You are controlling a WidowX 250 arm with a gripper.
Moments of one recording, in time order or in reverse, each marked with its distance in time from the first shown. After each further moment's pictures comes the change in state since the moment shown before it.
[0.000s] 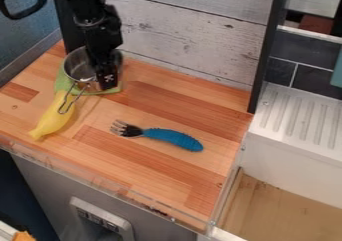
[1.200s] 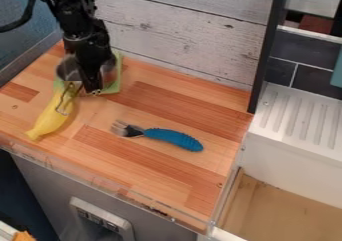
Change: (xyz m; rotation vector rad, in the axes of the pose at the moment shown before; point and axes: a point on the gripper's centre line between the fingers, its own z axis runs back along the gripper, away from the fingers) arm -0.018 -0.016 0.003 0.019 0.000 -0.054
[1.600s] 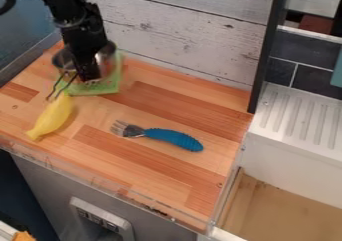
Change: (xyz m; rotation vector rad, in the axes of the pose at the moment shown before) arm 0.007 -0.010 0.038 0.059 -0.041 -0.064
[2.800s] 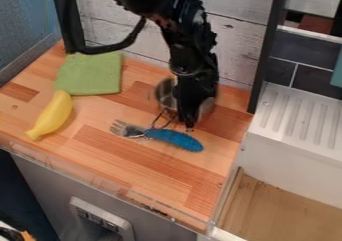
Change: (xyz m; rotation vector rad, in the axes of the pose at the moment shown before) arm 0.118 -0.091 -0.037 -0.073 -0.063 -0.264
